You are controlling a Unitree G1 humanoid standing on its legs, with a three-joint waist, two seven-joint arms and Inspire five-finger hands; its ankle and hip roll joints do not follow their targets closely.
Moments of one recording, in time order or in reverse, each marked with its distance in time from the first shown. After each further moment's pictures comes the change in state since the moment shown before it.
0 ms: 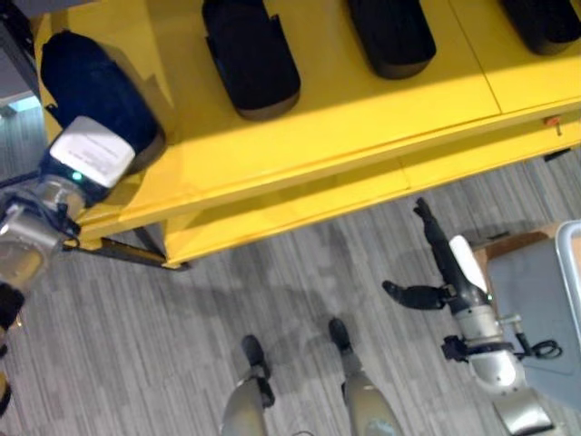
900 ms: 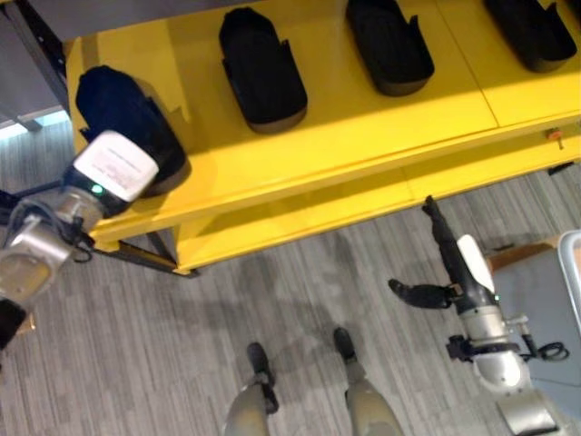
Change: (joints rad) left arm 0.145 0.036 0.161 -0.204 0.008 -0.008 -0.021; right arm 0.008 0.013 -0.049 -0.002 -0.005 0.011 -0.008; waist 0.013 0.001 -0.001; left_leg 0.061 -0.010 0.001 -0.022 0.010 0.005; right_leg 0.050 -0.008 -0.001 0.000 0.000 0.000
